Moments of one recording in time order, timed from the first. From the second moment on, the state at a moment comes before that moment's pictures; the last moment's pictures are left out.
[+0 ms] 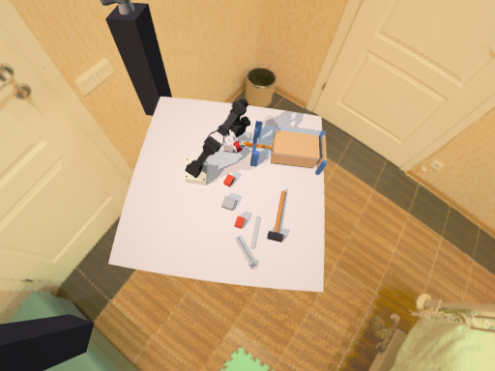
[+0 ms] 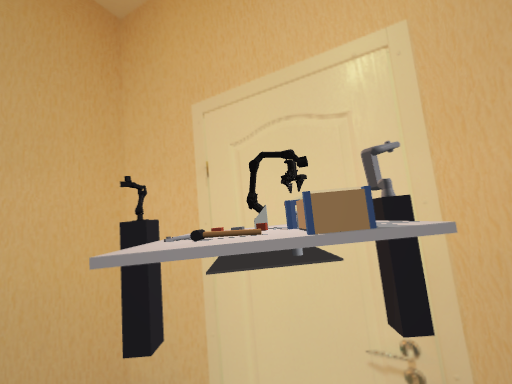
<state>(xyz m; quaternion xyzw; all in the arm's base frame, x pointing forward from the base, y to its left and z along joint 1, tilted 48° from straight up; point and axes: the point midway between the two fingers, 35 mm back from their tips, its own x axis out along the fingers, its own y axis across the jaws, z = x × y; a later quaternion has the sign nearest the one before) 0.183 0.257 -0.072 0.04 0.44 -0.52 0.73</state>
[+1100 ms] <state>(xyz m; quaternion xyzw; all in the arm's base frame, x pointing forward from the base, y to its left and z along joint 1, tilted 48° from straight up) 0.184 0.259 -0.071 0.04 0.44 -0.52 0.73</state>
